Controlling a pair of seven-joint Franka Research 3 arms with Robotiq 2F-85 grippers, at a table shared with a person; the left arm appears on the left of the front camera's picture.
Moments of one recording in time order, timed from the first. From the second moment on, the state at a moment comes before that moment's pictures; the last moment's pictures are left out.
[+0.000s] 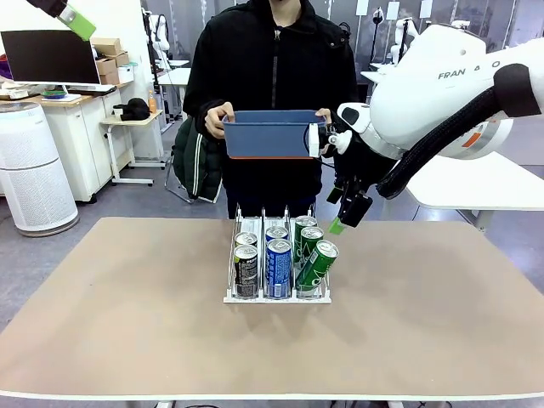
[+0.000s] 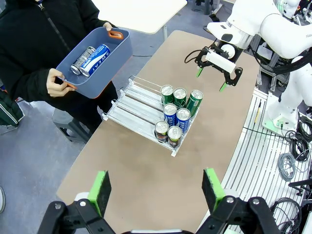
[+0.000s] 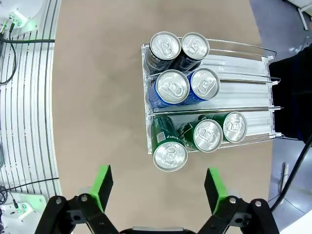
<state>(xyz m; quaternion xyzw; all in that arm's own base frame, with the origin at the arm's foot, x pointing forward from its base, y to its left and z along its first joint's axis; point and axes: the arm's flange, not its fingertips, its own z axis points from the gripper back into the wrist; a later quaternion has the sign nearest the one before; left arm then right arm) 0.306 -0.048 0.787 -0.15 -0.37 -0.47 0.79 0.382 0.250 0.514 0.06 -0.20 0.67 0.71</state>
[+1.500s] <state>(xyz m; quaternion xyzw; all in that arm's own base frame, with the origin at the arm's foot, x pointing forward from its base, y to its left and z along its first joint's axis) 0.306 -0.048 0.787 -0.15 -0.37 -0.47 0.79 0.382 0.250 0.514 0.06 -0.20 0.67 0.71</state>
